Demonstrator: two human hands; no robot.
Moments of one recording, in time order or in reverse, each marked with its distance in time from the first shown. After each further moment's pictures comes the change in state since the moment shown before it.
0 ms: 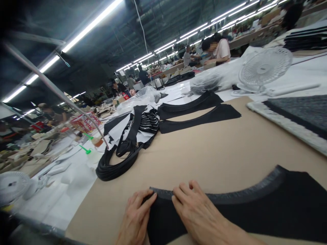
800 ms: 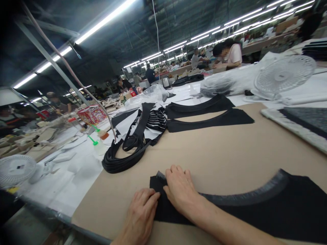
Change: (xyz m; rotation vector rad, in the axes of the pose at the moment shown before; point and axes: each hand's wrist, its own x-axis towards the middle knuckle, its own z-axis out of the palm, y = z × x) left_hand -0.006 0.000 -0.008 -0.033 0.074 -0.006; right_hand 0.090 -0.023 0.015 0.099 -0.374 0.480
